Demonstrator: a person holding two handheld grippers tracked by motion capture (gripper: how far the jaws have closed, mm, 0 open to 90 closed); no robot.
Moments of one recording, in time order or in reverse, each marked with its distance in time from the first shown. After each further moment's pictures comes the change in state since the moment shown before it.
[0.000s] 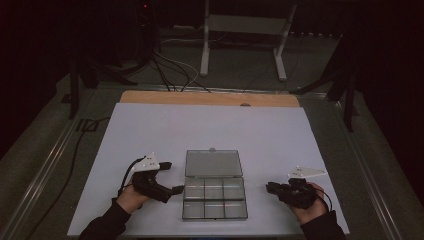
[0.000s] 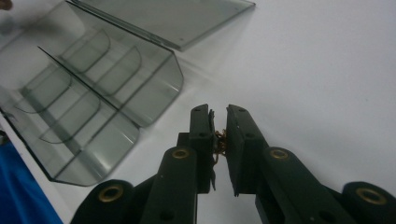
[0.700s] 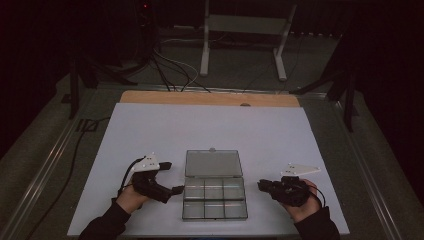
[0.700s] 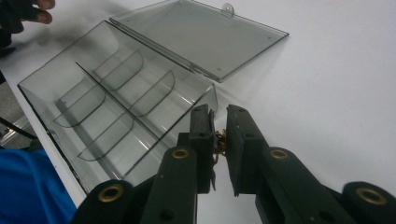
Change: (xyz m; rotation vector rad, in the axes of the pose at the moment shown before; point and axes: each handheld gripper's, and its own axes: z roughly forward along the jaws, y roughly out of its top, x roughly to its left) left arm -0.001 0.000 0.000 0.002 0.001 0.004; right arm 0.019 0.018 0.003 -0.026 0.057 -0.052
